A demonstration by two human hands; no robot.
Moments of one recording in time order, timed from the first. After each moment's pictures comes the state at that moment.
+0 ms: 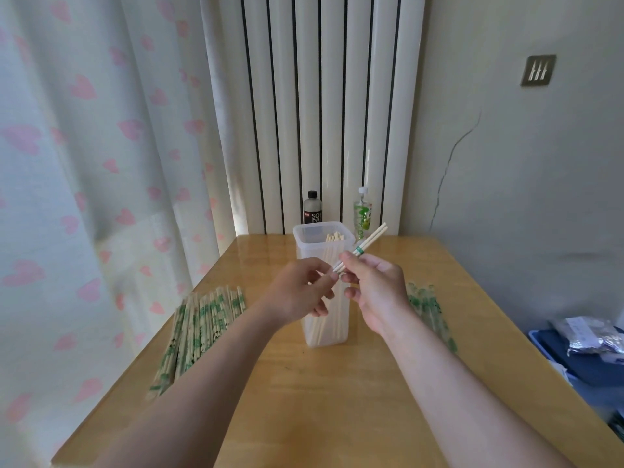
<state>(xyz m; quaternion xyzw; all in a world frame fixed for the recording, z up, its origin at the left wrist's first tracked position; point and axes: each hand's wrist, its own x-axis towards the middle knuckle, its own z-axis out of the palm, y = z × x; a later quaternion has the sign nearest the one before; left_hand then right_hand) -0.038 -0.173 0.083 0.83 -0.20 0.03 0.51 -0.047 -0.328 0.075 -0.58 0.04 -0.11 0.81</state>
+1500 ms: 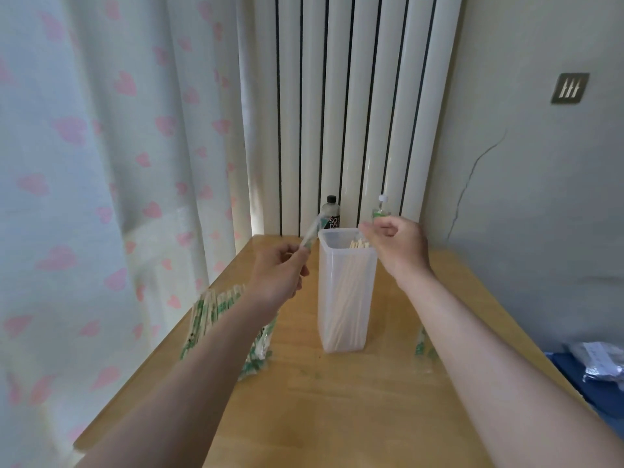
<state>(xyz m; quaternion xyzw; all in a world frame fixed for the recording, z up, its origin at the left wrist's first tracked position) -0.037 -0.127 0.100 0.72 -0.06 0.12 0.68 -0.001 -0.331 0.126 -0.81 0.00 -0.29 0.51</state>
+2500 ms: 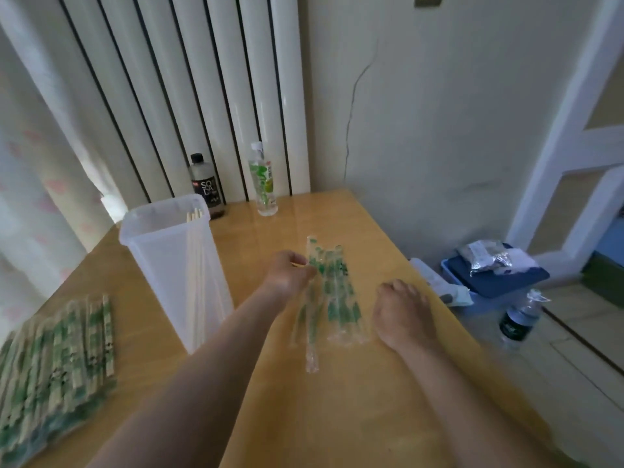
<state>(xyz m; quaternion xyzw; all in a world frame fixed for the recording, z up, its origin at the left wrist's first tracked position) 0.058 -0.367 -0.006 0.84 -0.04 -0.10 0.53 -0.051 -0.547 -0.060 -0.97 0.20 -0.09 0.07</state>
